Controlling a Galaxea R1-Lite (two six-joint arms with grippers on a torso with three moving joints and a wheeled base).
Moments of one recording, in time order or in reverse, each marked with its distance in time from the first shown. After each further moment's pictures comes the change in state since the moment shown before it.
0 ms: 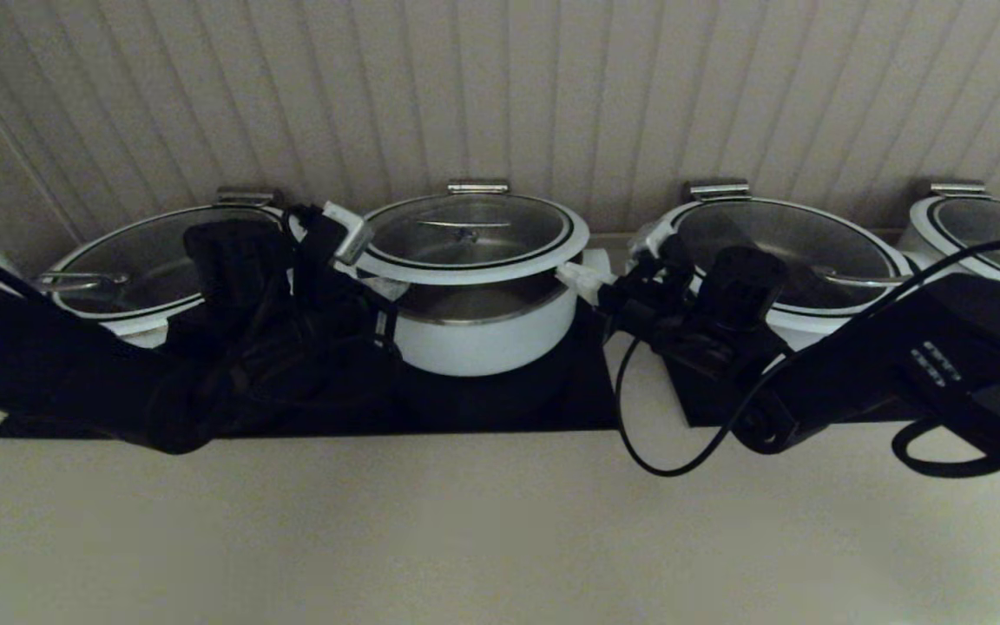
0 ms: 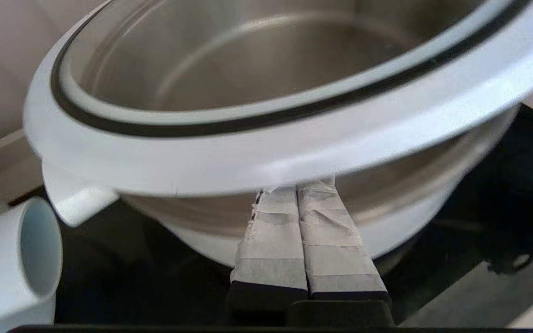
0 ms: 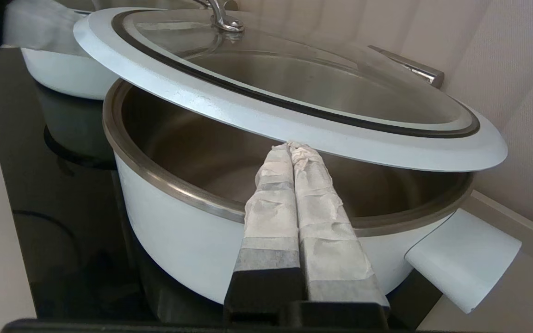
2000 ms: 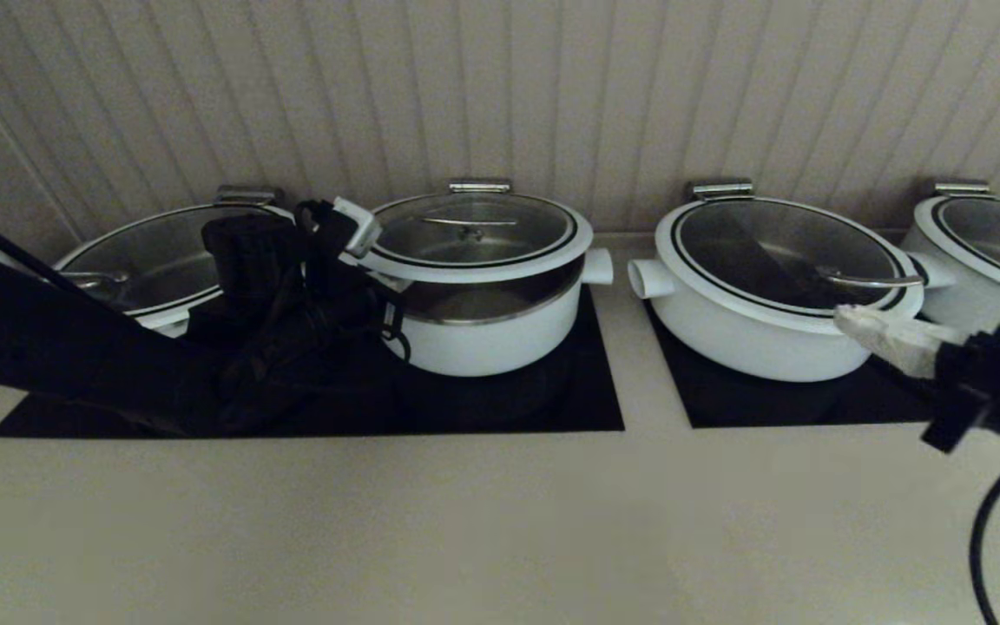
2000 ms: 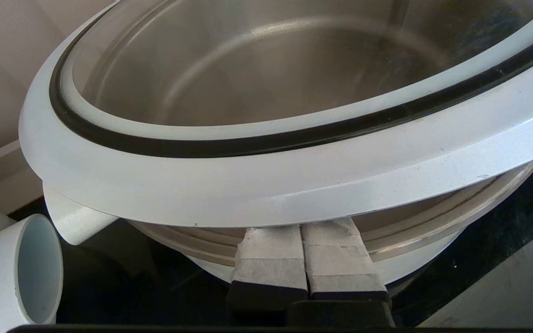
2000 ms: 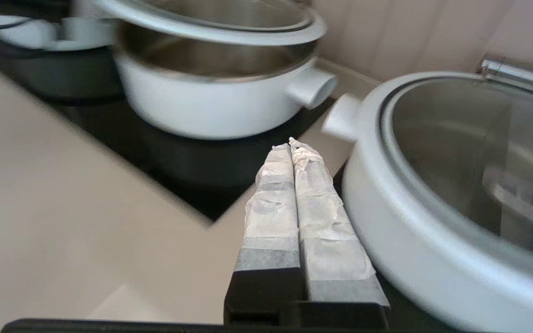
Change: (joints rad) left arm 0.000 0.044 -0.062 -0.001 0.007 0.001; right arm -0.294 -0.996 0.811 0.380 0.010 0.001
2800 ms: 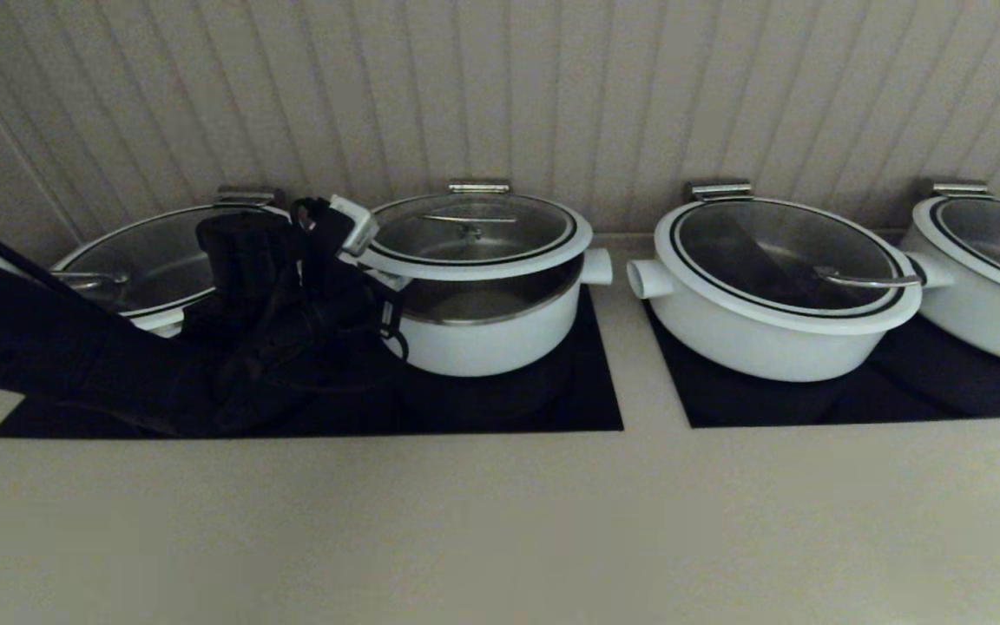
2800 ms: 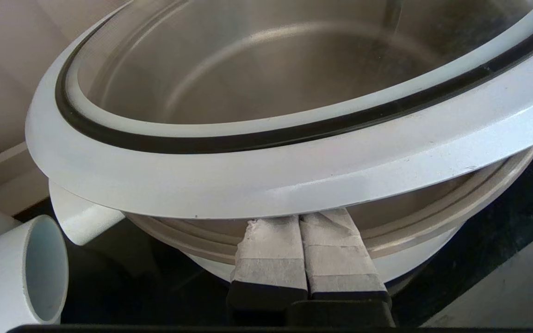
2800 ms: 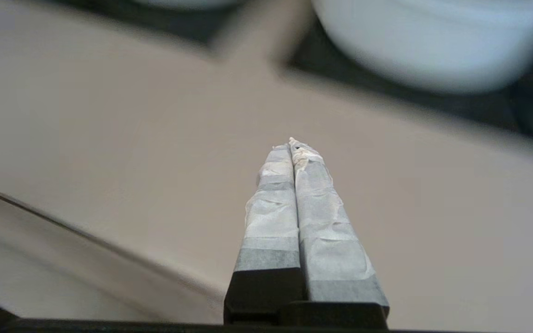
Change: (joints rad) left arm 0.001 -0.015 0.008 -0.001 -0.001 0.000; right arm 0.009 -0.953 0.368 0.753 -0.294 0.003
